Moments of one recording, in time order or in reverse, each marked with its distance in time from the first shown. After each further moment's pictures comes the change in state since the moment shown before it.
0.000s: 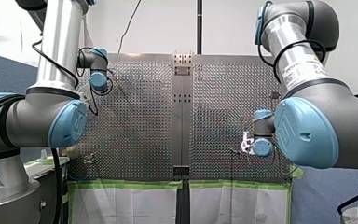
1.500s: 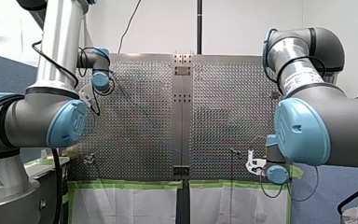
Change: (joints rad) left arm -0.022 0.000 0.000 0.000 -0.018 0.000; right arm -0.100 0.181 0.037 -0.298 -0.309 -0.013
